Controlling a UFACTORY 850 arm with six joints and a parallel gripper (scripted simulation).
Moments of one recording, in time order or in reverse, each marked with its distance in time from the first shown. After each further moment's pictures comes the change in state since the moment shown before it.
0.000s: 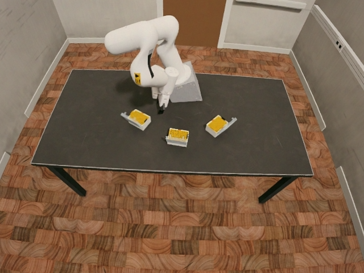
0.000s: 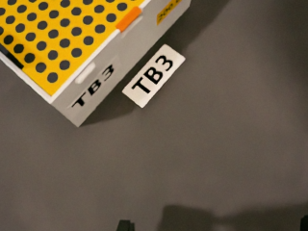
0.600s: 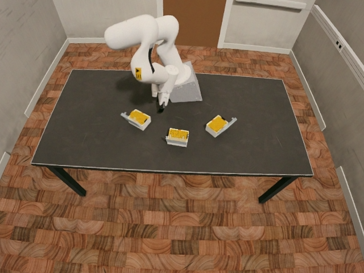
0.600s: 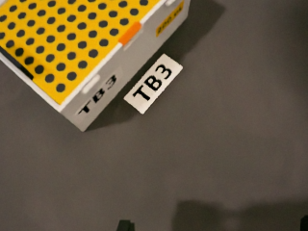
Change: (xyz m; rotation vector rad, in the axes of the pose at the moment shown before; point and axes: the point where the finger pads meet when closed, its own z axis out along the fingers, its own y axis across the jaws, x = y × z) arm 0.004 0.000 -0.015 0.001 0.000 0.000
